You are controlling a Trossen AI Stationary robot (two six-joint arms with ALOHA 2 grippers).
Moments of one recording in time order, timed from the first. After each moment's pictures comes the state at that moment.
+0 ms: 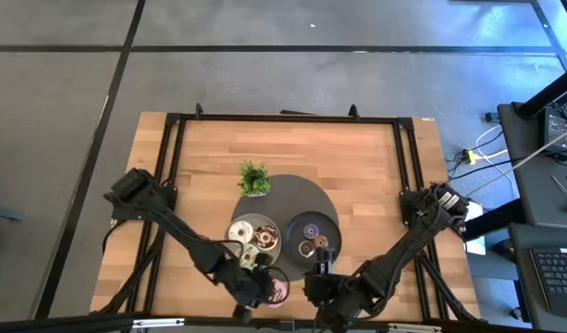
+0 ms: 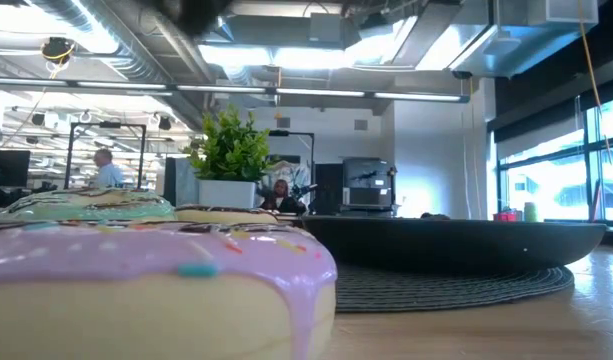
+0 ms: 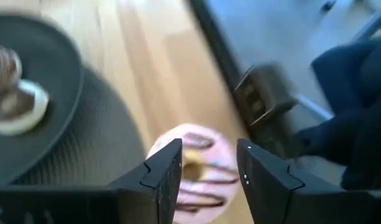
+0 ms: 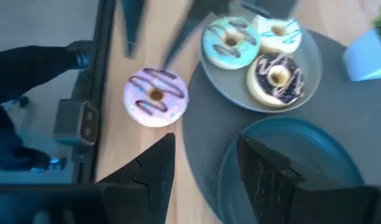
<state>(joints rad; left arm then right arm) -0.65 1.86 1.27 -0.18 -0.20 -0.29 0.76 1.97 1.74 -0.84 0.54 0.60</state>
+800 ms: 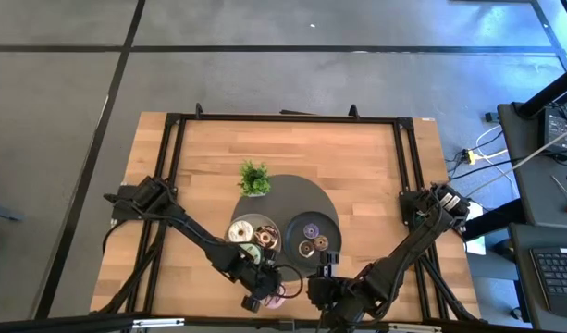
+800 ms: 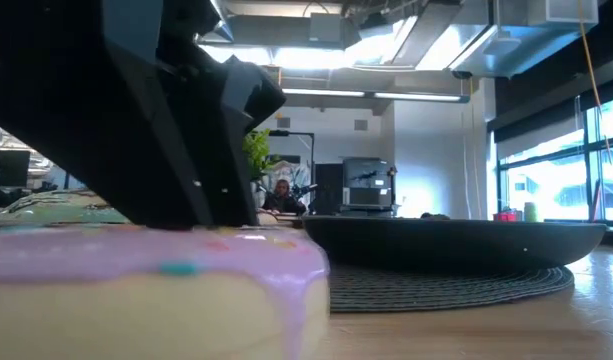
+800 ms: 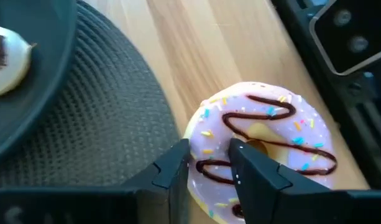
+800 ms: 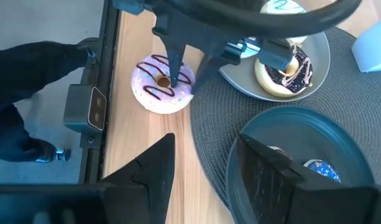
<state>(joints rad) -0.59 2.01 1.27 -0.19 -0.16 -0.22 0.78 1.97 1.74 -0.87 0.52 0.63</state>
